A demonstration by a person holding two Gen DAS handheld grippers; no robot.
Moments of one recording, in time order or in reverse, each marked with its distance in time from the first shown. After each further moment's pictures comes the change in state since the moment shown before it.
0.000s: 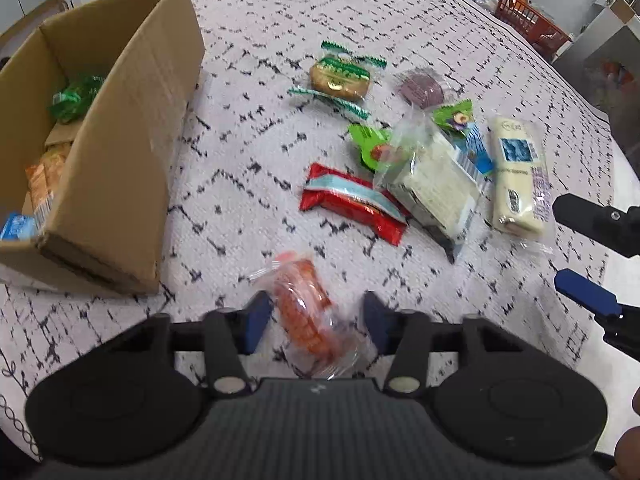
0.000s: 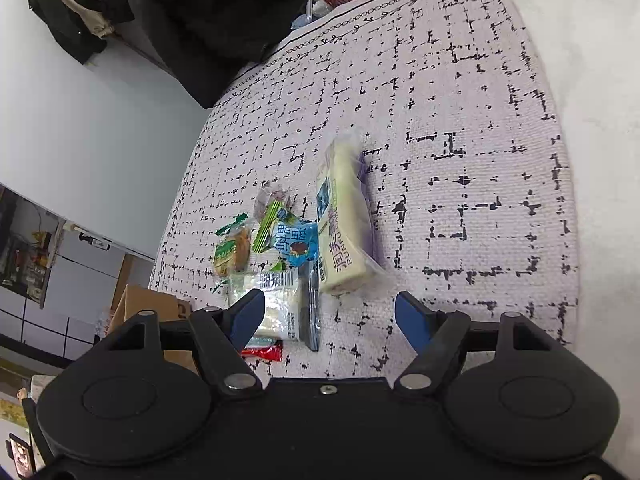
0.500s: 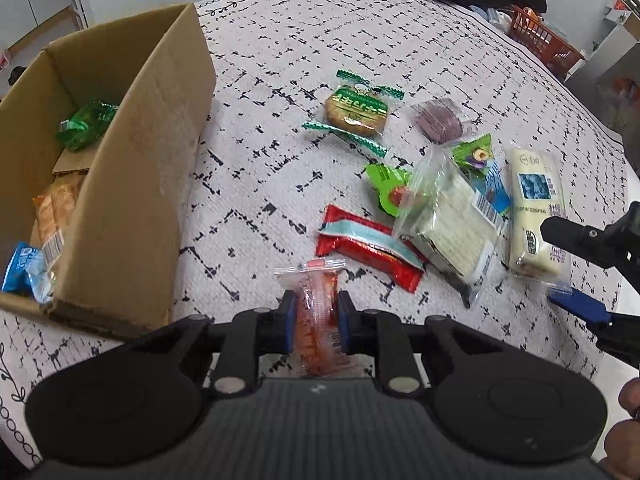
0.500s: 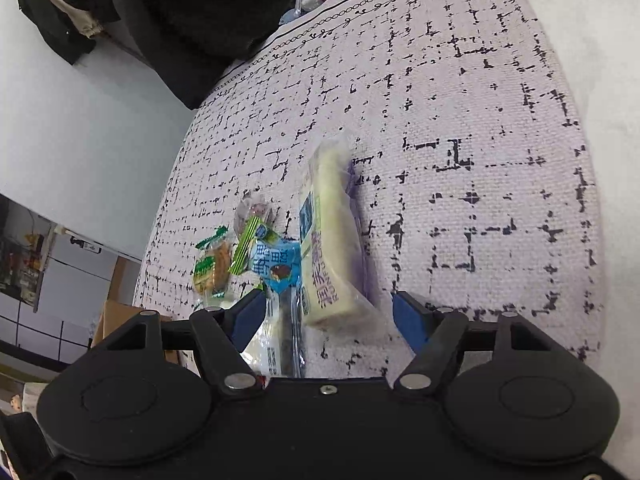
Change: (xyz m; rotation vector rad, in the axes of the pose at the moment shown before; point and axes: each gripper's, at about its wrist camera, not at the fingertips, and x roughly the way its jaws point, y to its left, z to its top) left arm 0.004 0.003 0.017 -0.013 -0.051 0.037; right arm 0.031 -0.006 0.014 0.007 0.006 -0.018
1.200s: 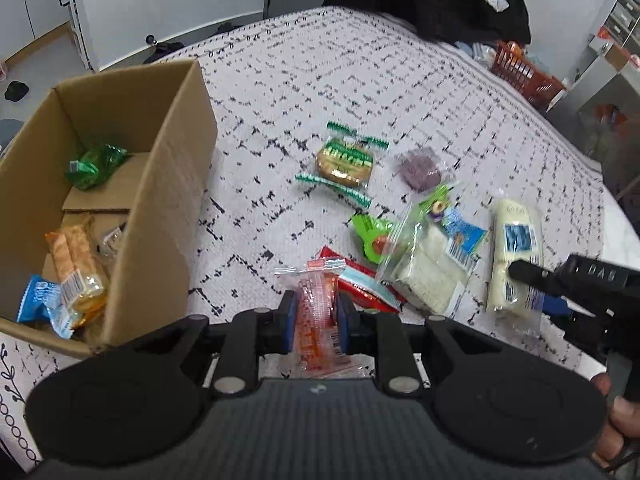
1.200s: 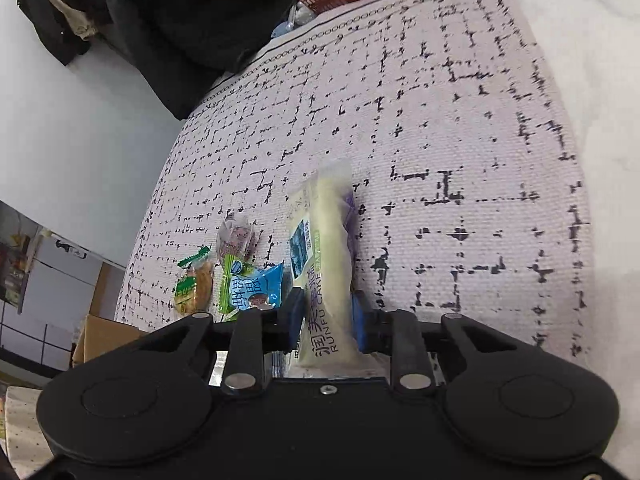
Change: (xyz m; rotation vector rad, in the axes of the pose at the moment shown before) left arm -0.032 0.005 0.014 -0.006 -0.087 -0.052; right arm 0.001 0.001 0.010 -0.031 -0.046 -0.050
